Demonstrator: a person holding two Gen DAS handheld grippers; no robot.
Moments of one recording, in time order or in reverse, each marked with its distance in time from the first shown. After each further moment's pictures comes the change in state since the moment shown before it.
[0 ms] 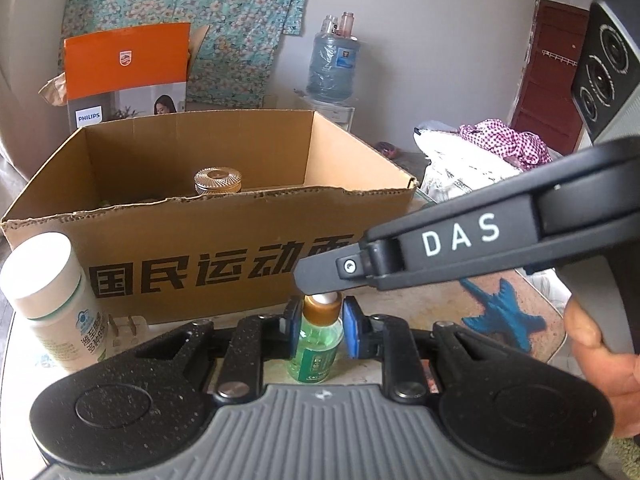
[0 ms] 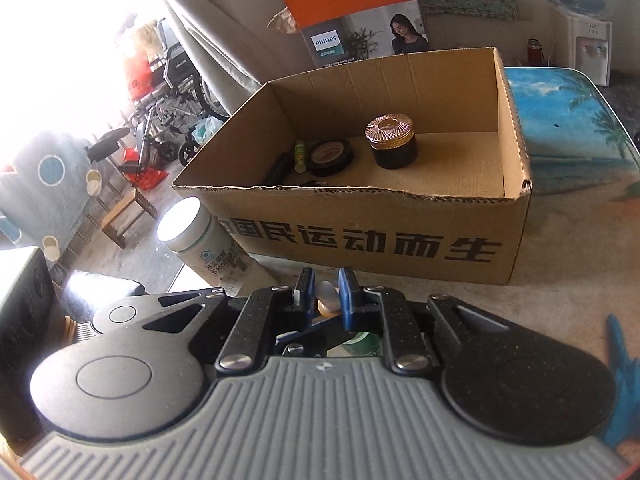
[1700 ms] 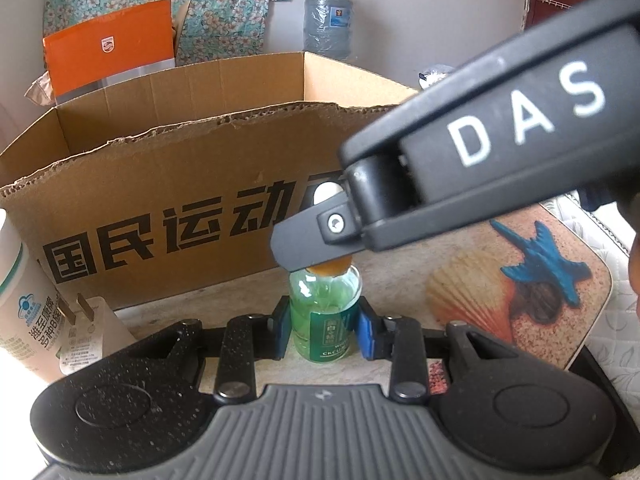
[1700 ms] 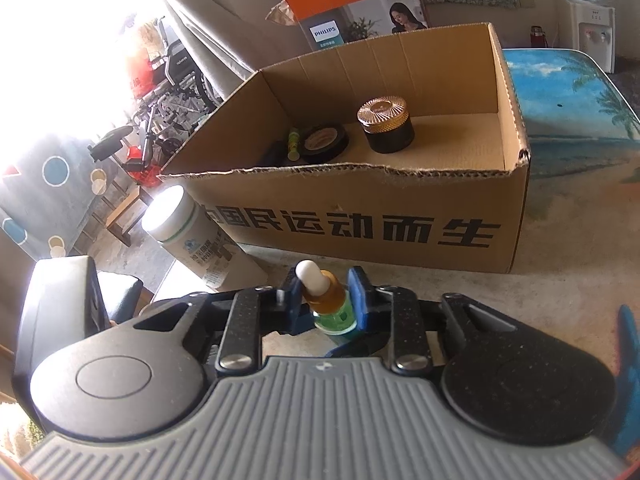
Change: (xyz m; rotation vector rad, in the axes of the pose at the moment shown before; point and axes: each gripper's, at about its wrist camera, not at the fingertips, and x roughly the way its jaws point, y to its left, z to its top) left arm 0.046 -0.021 -0.021 0.089 0.102 0.062; right arm 0.015 -0.016 -0.008 0.017 0.020 0.023
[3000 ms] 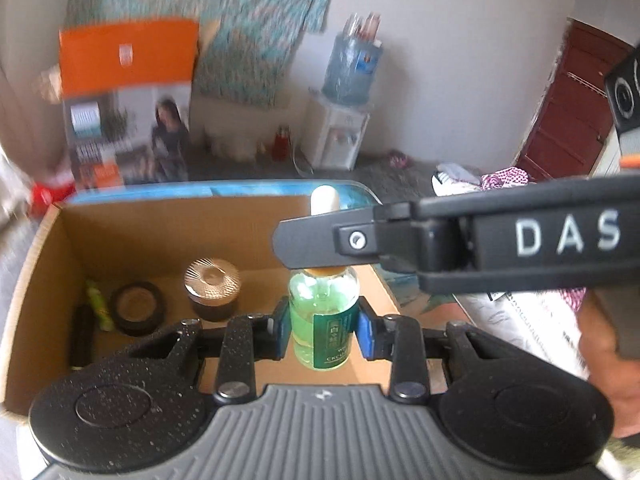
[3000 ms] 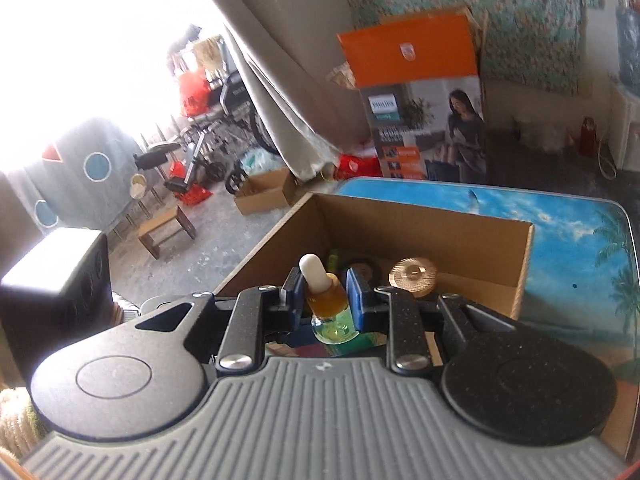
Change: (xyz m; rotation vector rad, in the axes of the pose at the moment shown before) left arm -0.010 0.056 0.161 -0.215 -0.023 -0.091; right arm -0.050 0.007 0.165 -0.173 -0.073 0.104
